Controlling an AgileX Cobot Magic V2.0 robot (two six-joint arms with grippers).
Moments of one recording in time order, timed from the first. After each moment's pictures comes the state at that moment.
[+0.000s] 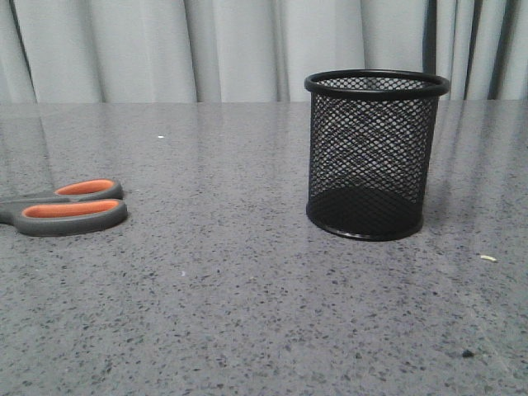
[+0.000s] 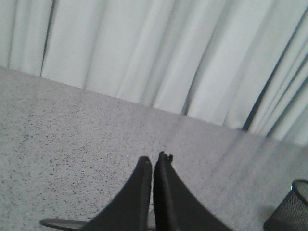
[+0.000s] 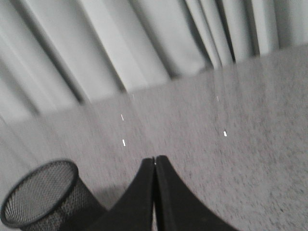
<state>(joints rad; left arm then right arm) -0.02 0.20 -0.47 -0.53 0.49 0.18 -0.02 0.32 -0.45 0.37 0.40 -0.06</state>
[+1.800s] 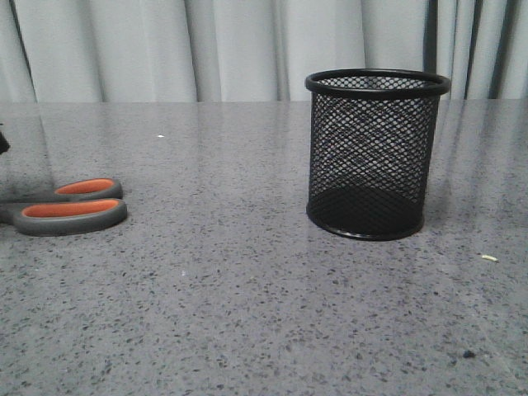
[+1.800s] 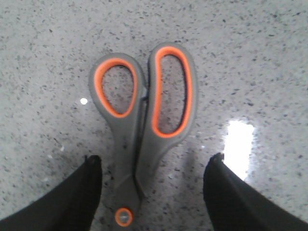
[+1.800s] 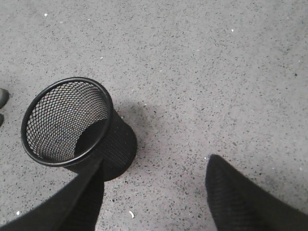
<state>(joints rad) -0.03 1.38 -0.97 -0.60 1.07 1.65 0.09 0.84 -0.87 0.38 0.81 -0.26</state>
